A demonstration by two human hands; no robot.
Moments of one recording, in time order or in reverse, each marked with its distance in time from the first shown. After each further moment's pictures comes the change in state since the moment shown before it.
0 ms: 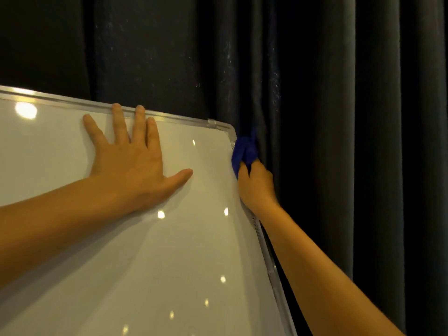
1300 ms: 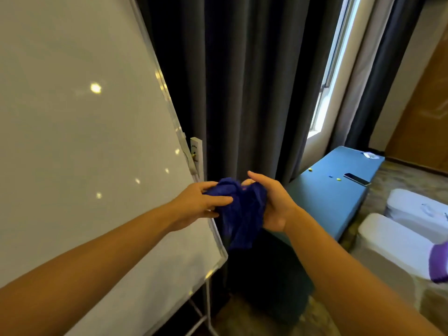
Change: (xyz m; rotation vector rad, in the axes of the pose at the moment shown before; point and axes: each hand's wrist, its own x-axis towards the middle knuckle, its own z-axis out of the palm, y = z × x) left_hand -0.417 0.222 -0.165 -1.856 -1.469 -0.199; right_hand -0.461 0.005 -0.315 0.669 -0.266 1.092
